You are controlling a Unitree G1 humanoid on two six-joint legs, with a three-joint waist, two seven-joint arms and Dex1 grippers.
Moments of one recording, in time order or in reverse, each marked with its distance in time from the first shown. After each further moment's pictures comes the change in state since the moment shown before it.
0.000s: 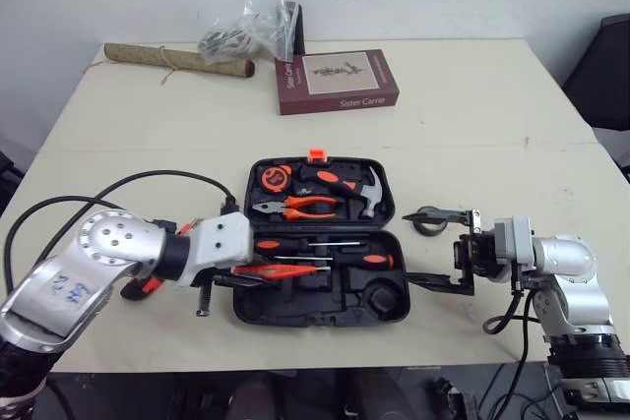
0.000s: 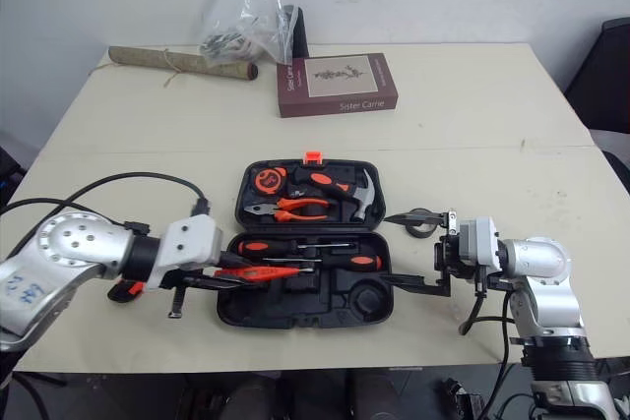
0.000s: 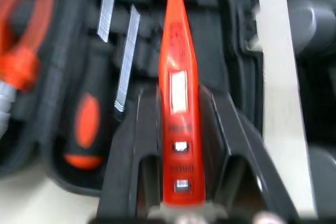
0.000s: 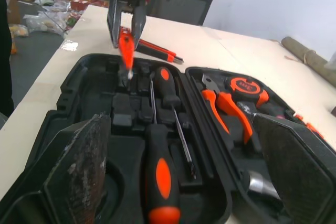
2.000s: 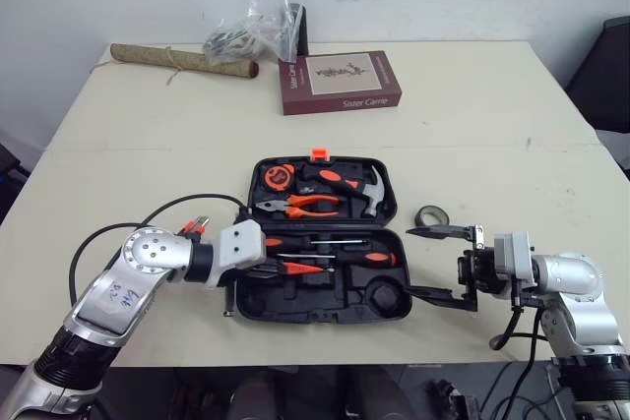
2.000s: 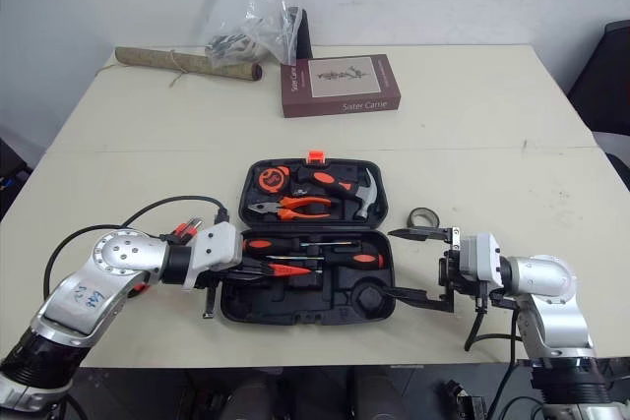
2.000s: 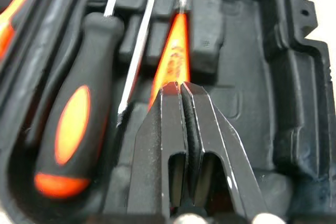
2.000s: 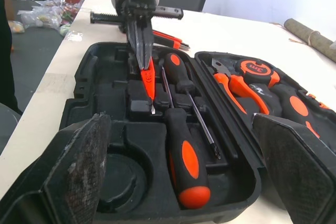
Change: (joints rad) left arm 0.090 -0.242 -0.020 0.239 0.201 -0.261 -0.003; right arm 0.109 -0.027 -0.004 -0.068 -0.006 0.001 -0.058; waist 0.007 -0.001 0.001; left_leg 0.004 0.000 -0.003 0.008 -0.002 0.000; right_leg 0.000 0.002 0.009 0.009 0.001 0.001
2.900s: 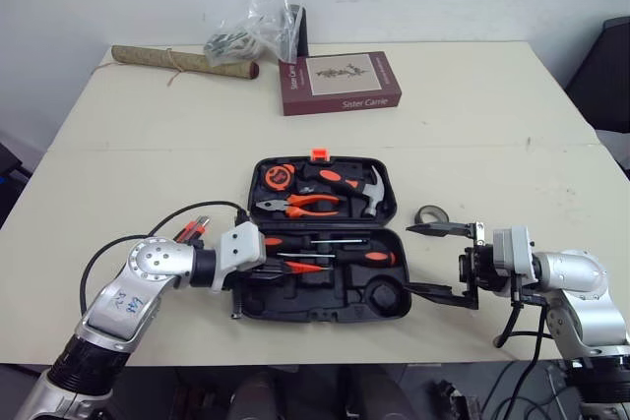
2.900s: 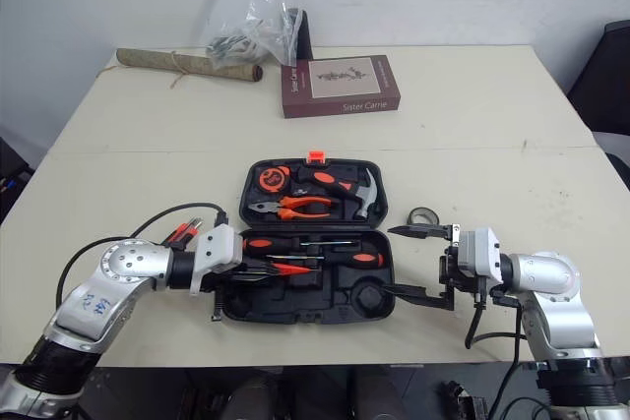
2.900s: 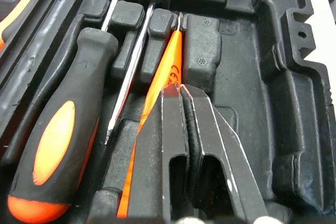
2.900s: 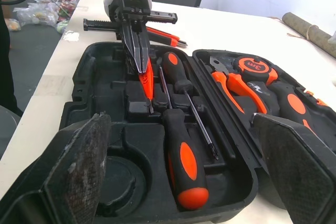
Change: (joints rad) left arm 0.045 -0.082 0.043 0.070 -0.063 -0.077 0.017; right arm 0.008 -0.025 0.000 -0.049 0.001 0.066 -0.039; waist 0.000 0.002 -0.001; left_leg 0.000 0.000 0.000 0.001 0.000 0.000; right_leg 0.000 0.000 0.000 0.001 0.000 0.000
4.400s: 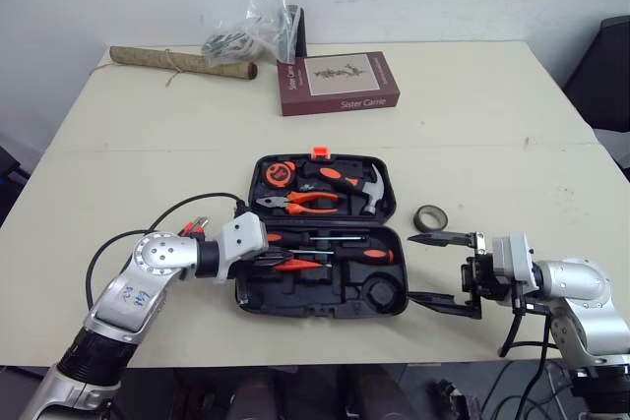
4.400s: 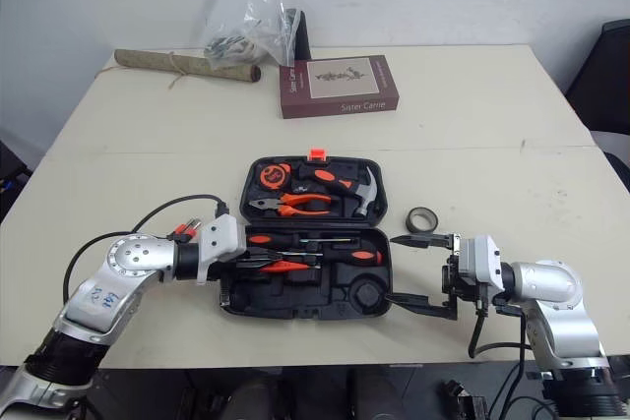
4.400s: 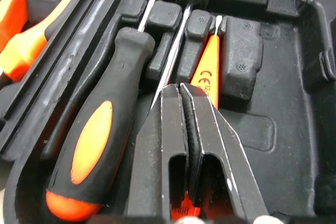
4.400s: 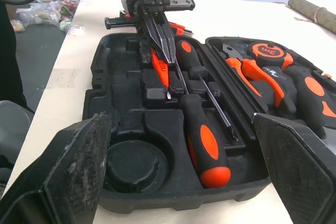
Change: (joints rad) left arm -0.007 -0.036 0.001 0.051 0.030 -0.087 0.062; right arm 0.052 -0.022 -0.020 -0.002 0.001 0.017 -0.005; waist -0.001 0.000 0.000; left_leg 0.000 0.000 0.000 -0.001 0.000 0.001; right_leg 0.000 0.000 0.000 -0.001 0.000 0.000
